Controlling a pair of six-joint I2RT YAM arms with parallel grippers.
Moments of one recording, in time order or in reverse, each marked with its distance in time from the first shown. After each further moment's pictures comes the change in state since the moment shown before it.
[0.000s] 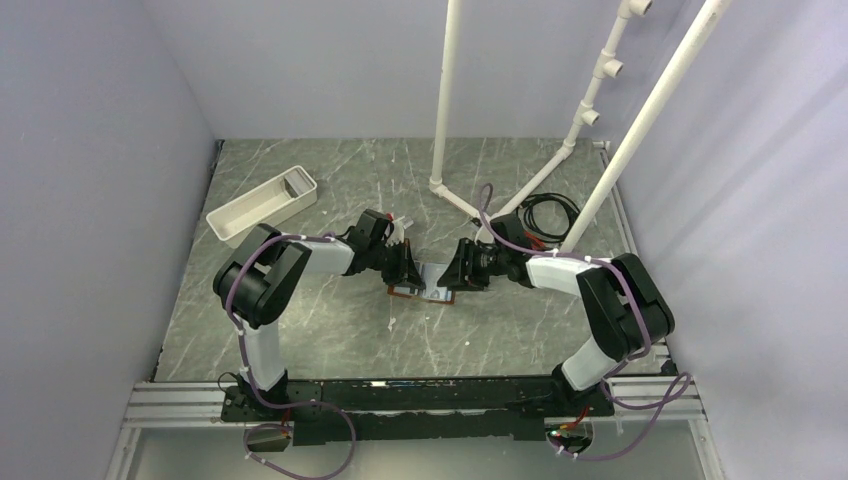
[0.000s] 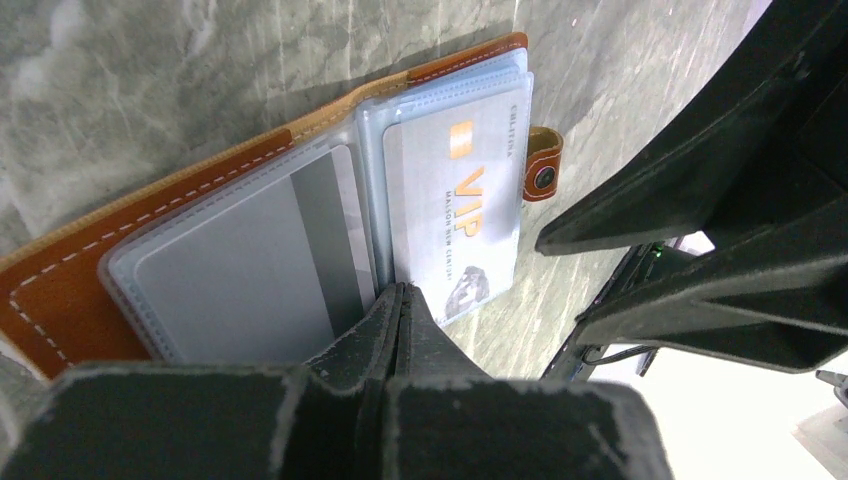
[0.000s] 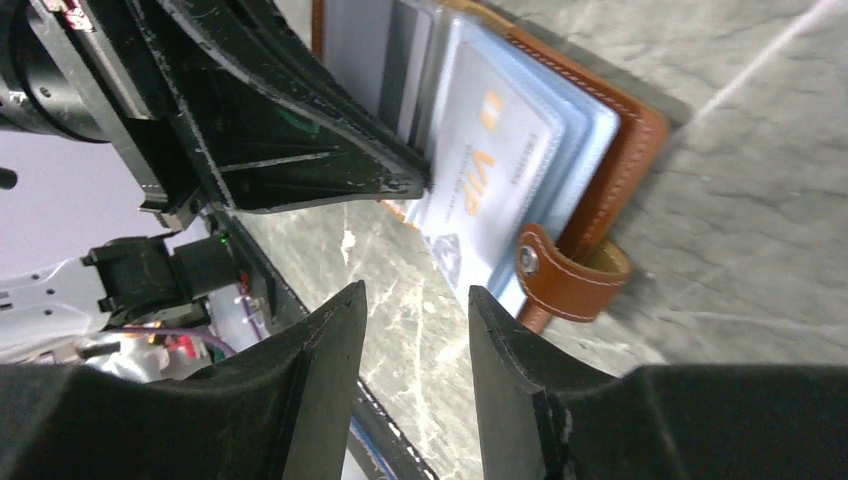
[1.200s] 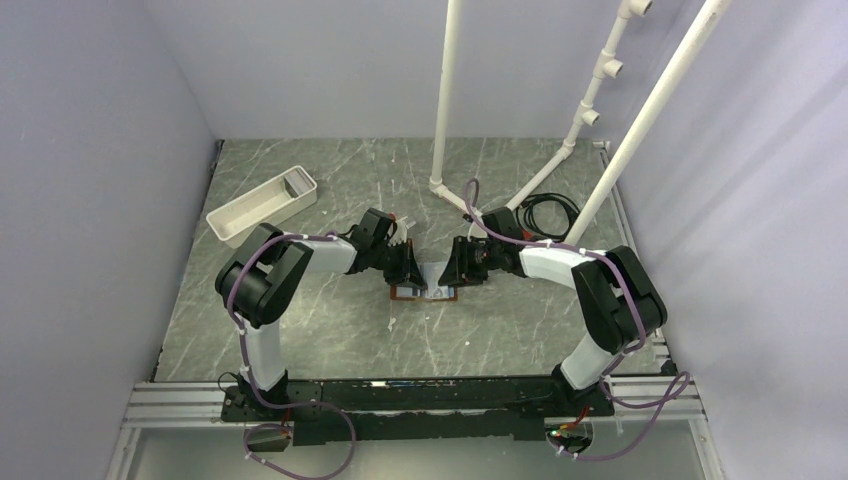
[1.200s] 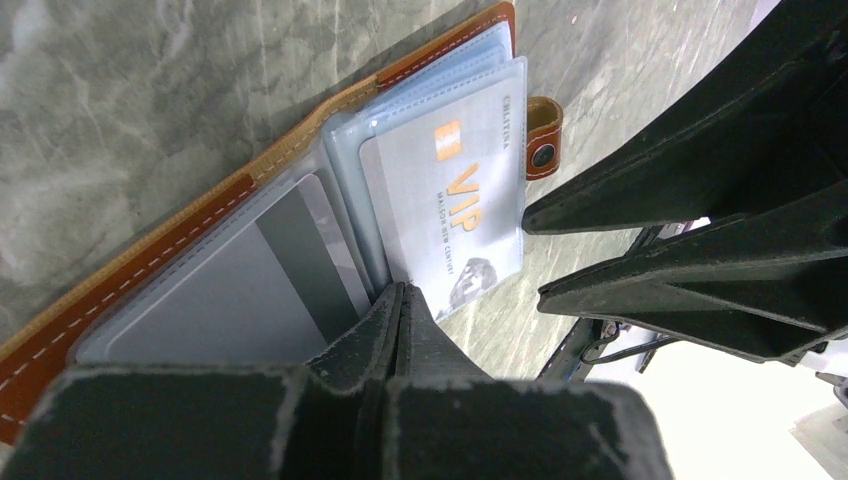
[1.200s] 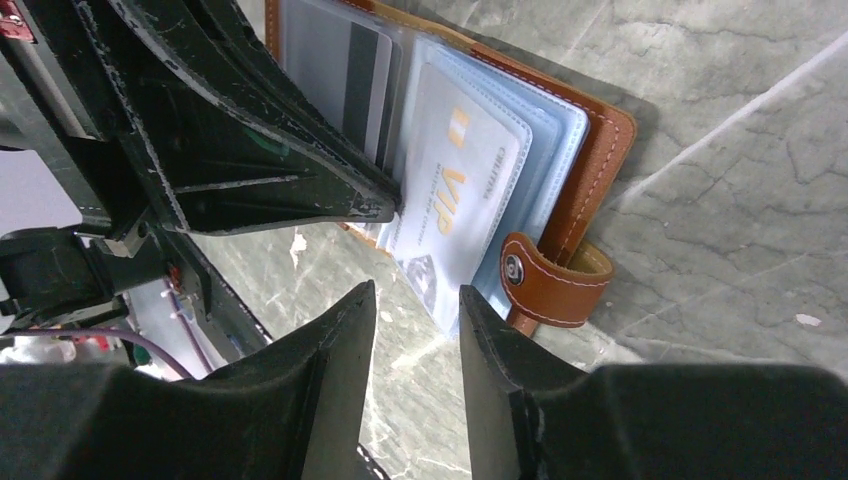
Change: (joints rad) left arm -0.011 0.009 0.027 -0.035 -0.006 0.000; right arm 0.016 0.040 0.109 -0.169 0.085 -0.178
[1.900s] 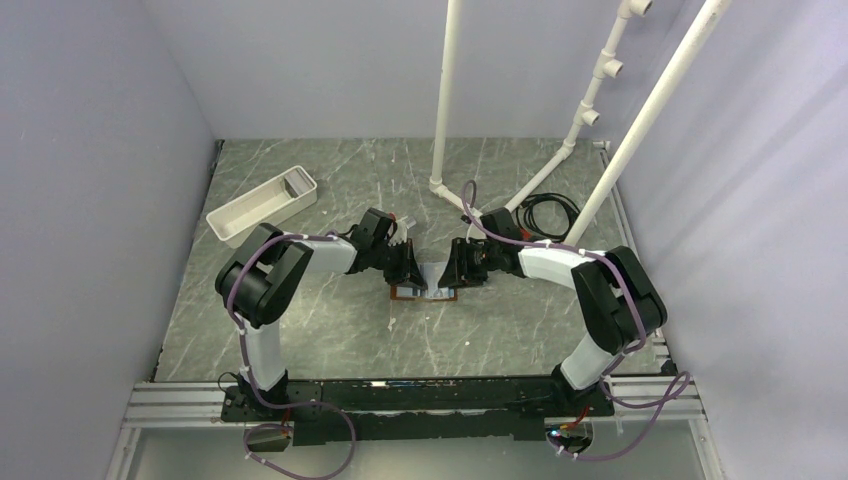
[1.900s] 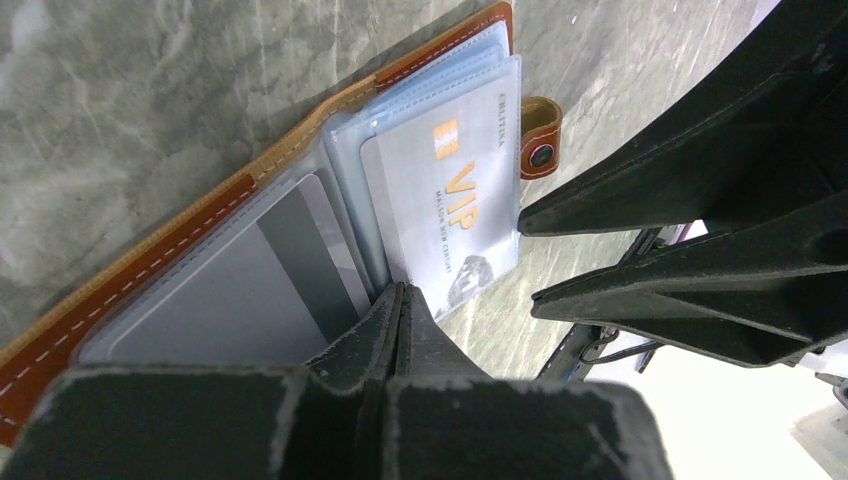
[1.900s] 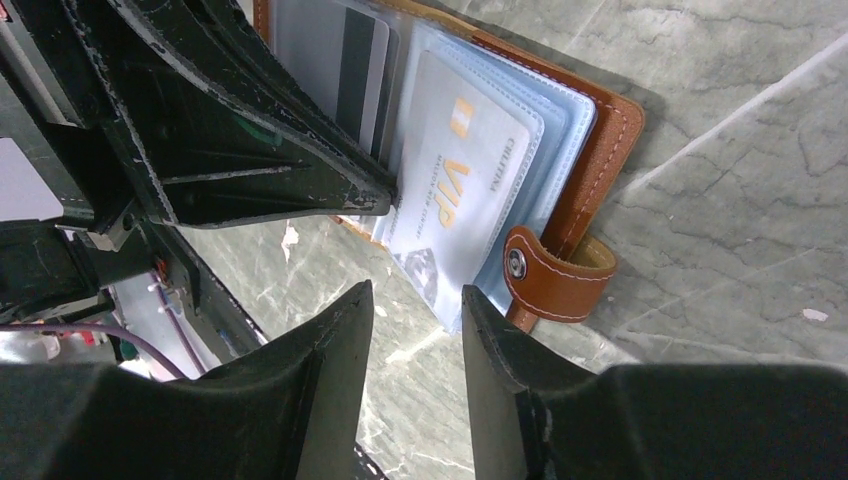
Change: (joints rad) left arm -0.001 0.000 0.002 -0.004 0.000 -0.001; right arm 0.014 -0.003 0.002 -0.015 0.007 -0.016
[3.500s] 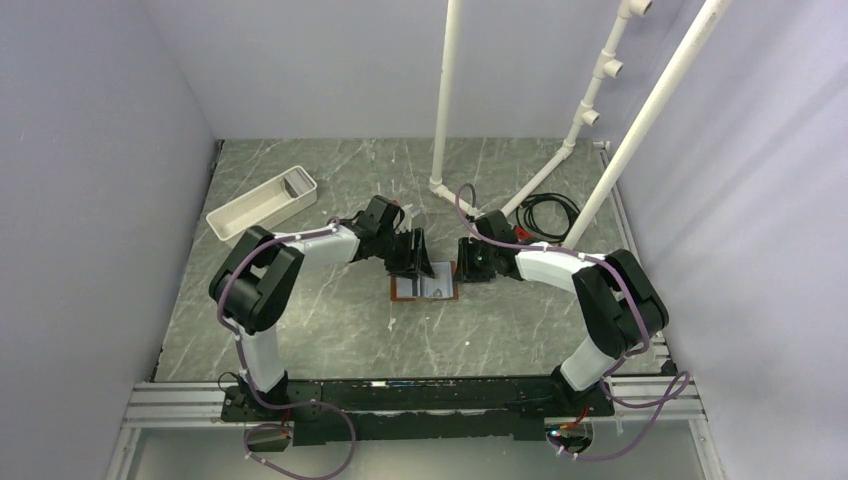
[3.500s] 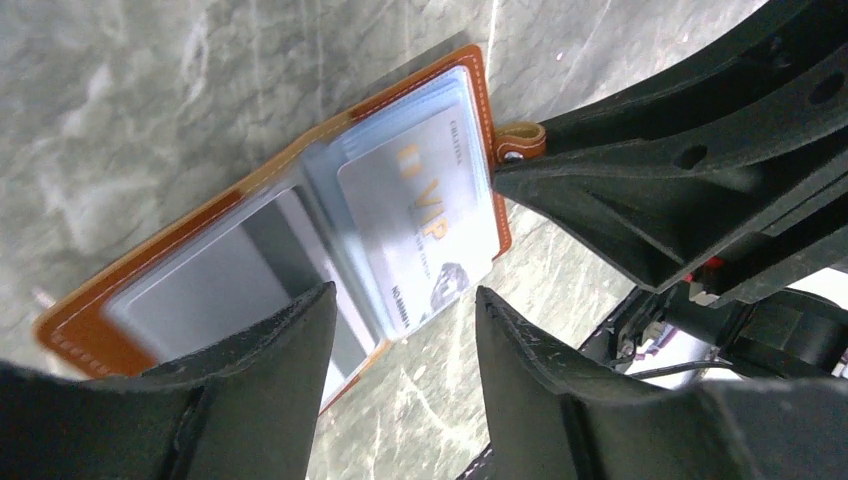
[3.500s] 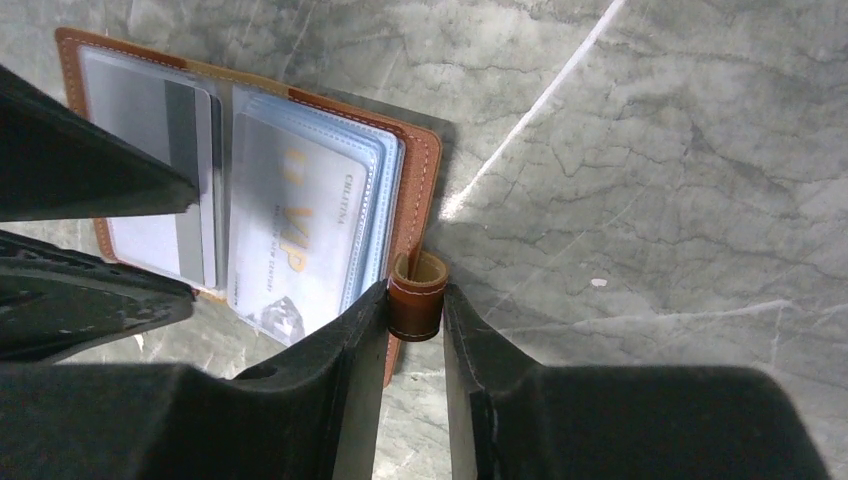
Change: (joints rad) left arm -0.023 -0.040 0.127 -0.191 -0.104 0.050; right arm 0.043 -0.019 0.000 -0.038 0.360 -0.061
